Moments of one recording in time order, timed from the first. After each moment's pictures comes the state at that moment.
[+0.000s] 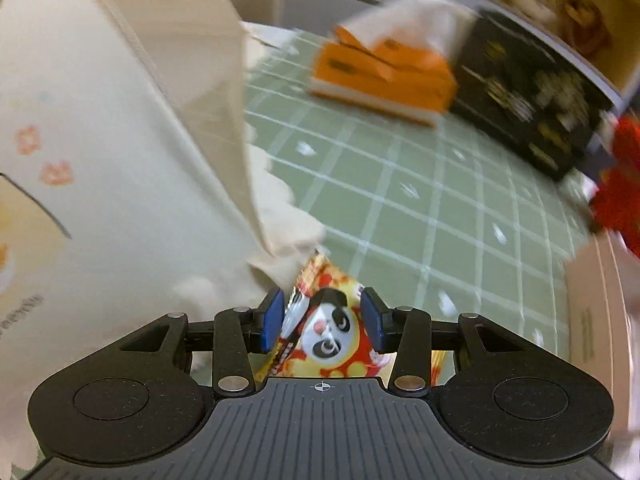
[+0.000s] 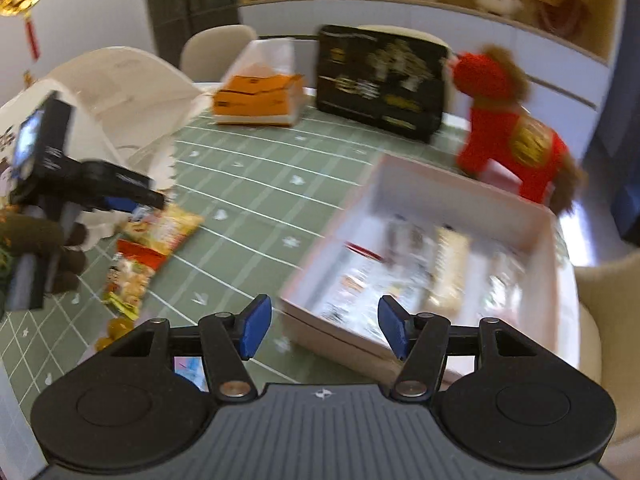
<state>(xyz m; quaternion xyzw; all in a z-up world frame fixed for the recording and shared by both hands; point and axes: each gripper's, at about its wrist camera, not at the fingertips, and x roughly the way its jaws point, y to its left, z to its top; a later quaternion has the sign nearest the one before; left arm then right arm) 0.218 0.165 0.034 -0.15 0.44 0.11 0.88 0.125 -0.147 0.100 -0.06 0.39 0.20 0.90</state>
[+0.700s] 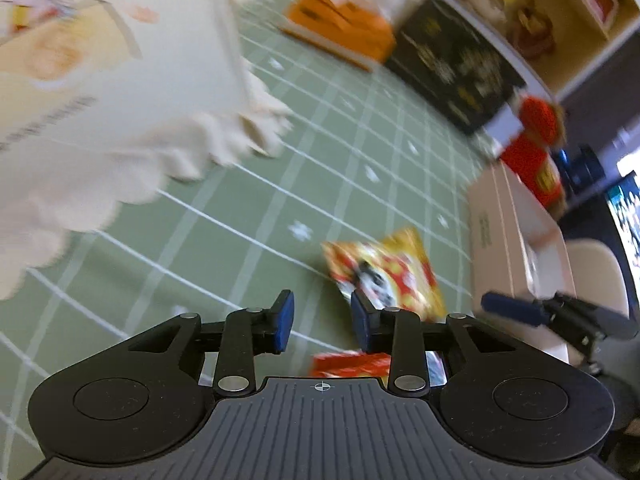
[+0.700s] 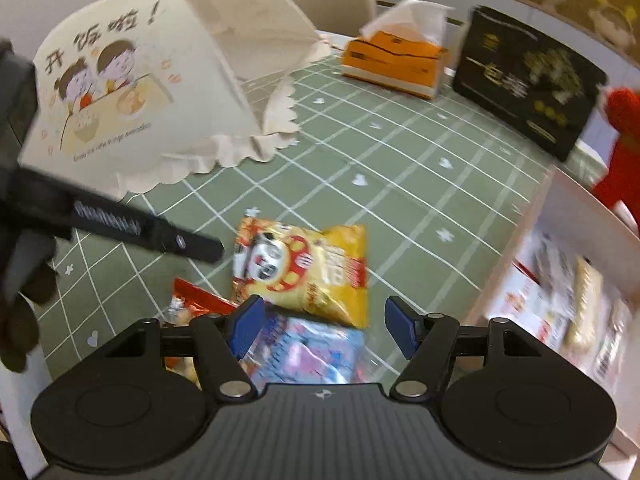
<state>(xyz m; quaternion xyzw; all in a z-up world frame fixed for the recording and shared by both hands) 0.098 0.169 0.041 -0.27 0.45 0.02 0.85 0.113 -0.042 0.058 -0.15 0.42 0.30 0.84</state>
